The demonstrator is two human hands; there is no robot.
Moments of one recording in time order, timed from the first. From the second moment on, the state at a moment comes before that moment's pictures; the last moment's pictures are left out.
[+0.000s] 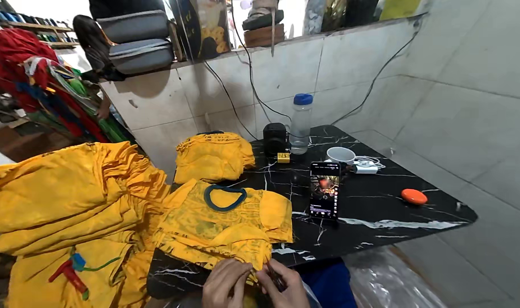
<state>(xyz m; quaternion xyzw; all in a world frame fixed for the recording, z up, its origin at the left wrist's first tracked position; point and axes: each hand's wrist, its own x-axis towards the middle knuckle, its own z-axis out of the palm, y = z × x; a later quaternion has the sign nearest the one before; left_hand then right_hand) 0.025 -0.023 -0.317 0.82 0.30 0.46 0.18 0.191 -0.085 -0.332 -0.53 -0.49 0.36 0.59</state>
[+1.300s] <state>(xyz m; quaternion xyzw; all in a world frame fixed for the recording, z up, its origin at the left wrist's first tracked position) 0.056 -0.040 -0.327 0.68 0.29 0.57 0.37 0.197 -0.092 -0.330 -0.54 -0.50 0.36 0.57</state>
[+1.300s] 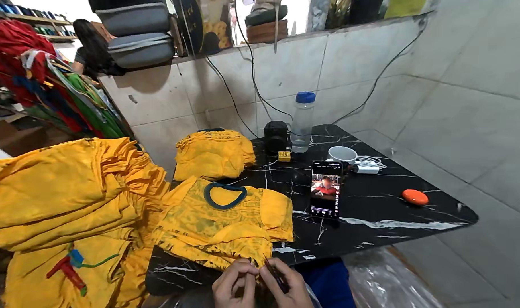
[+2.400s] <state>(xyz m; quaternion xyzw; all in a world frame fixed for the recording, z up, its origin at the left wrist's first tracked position) 0.056 -0.040 -0.328 0.70 0.28 0.54 0.36 0.197 -0.090 -0.329 -0.56 -0.51 0.34 0.56</state>
